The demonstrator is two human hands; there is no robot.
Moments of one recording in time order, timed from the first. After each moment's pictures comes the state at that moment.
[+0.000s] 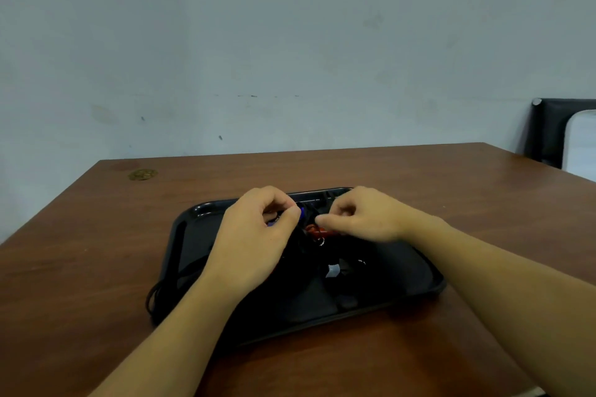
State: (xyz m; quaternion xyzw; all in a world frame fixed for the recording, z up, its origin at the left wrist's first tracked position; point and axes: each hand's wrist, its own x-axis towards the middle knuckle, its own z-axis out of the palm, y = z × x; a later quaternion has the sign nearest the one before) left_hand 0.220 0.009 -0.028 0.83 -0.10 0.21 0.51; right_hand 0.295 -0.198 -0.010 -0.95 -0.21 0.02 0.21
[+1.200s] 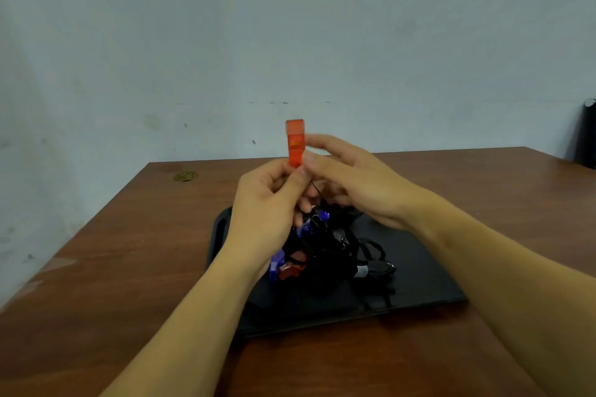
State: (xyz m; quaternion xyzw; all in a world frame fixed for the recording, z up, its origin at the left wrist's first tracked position) left_hand 0.208 0.020 0.010 0.66 -0.13 0.21 0.71; right_hand 0.246 -0.132 0.051 -0.73 -0.31 0.09 0.60
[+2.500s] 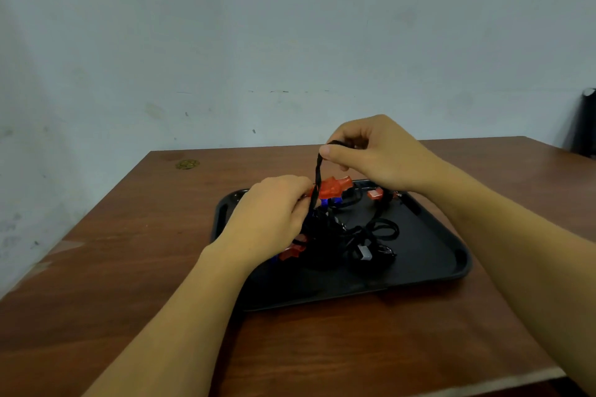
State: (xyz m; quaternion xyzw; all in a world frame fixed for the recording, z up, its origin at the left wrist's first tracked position) left_hand 0.212 0.034 -0.002 0.93 -0.19 0.21 0.22; right_hand 0.252 -0.156 0.064 -0.87 -0.32 -0.11 0.37
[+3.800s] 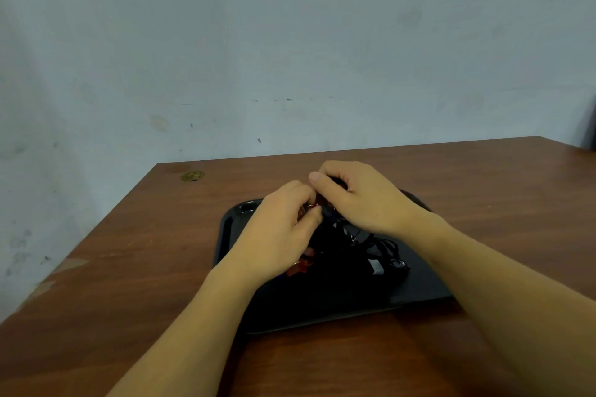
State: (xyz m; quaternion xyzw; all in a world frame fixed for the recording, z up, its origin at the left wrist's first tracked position) left_hand 0.212 0.032 -0.009 0.89 -0.20 0.20 0.35; right_hand 0.266 -0.133 0.014 -0.87 -0.35 -0.13 0.34
